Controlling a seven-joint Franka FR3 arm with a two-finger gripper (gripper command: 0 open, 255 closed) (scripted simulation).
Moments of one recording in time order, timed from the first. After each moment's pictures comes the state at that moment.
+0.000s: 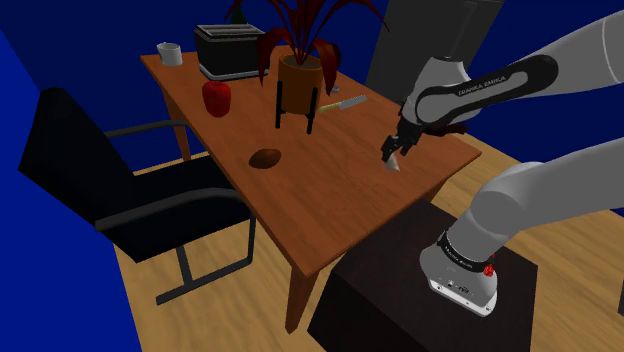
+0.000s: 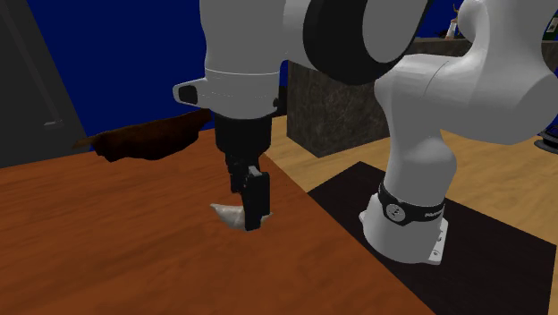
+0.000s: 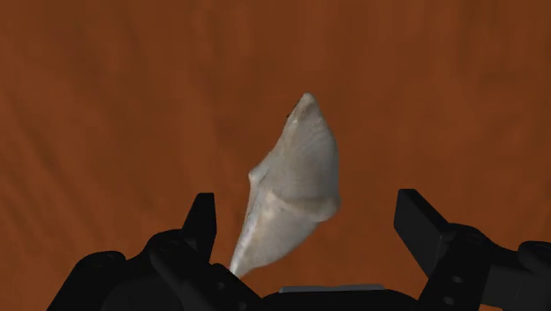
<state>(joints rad) -0.27 -0.54 -0.19 -2.90 -0.15 2.42 -0.01</state>
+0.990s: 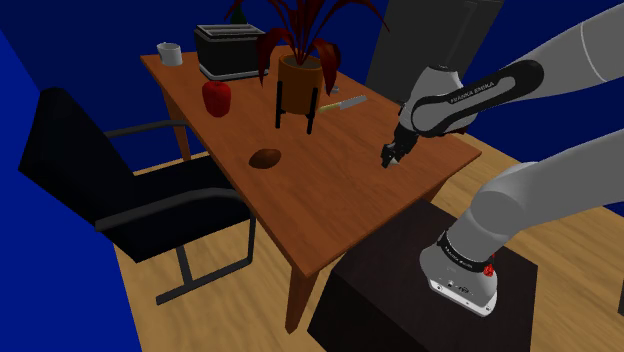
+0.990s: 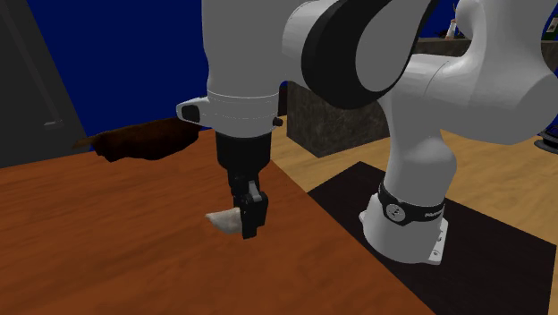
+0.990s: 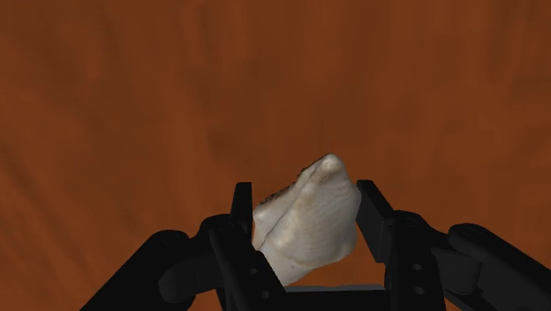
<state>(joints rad) -0.27 -0.47 -0.20 -2.92 -0.15 2.52 -0.01</state>
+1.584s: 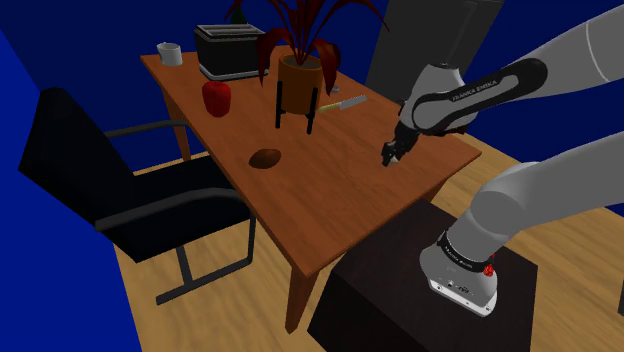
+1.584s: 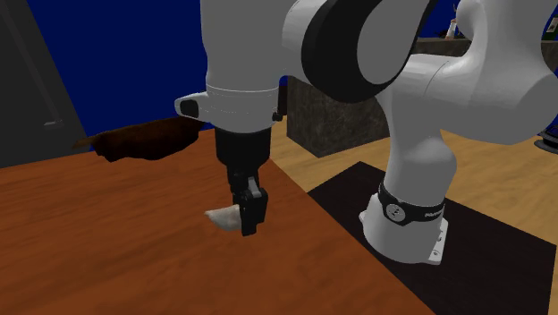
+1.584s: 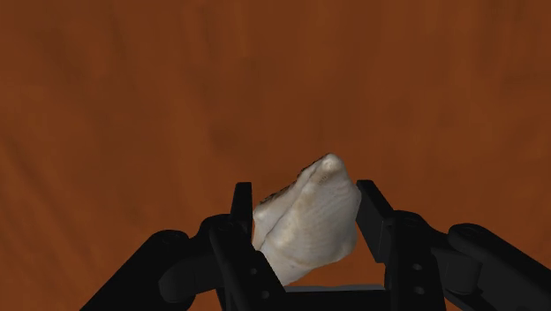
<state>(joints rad) -0.27 -0.49 -0.19 -2.91 -0.15 2.50 -0.01</state>
